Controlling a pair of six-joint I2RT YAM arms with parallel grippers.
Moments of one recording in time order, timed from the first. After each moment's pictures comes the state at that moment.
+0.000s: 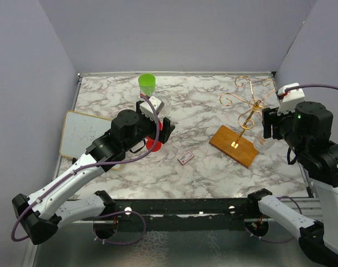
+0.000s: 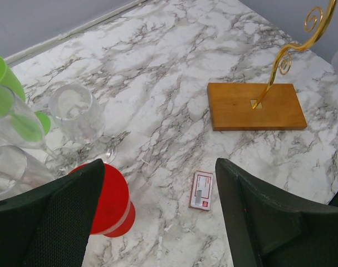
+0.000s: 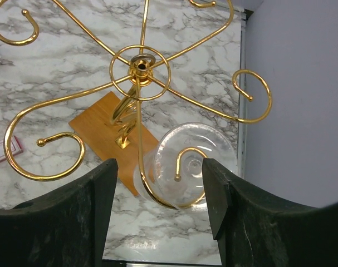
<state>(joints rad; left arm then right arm) -0.79 0.98 1.01 -0.25 -0.05 -0.09 0.34 0.88 1.55 -1.13 0.32 -0.13</state>
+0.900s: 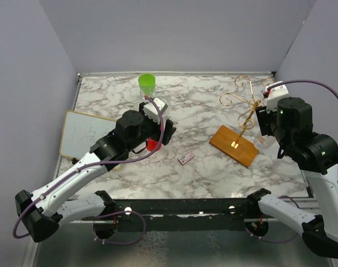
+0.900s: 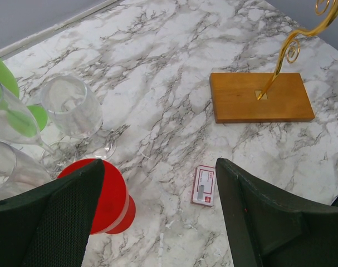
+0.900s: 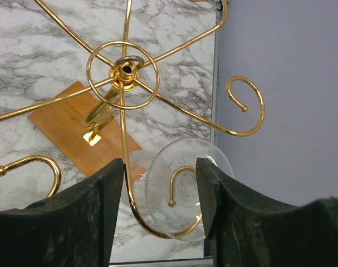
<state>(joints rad) -0.81 1.01 0.98 -0.24 -0.07 -0.08 0.44 0.92 1.47 -1.09 0.52 -0.20</state>
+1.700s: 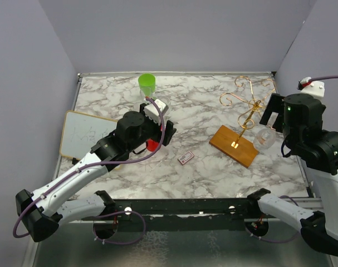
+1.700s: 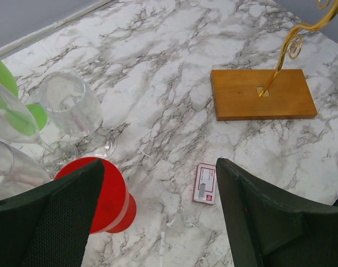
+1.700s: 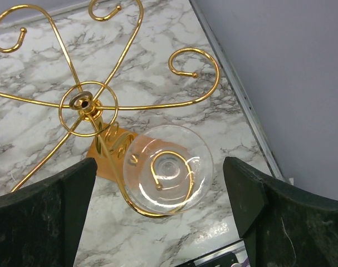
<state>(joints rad) -0.81 1.01 0.97 -0.23 -0.07 -0.08 0.44 0.97 1.65 -1.23 0.72 0.37</state>
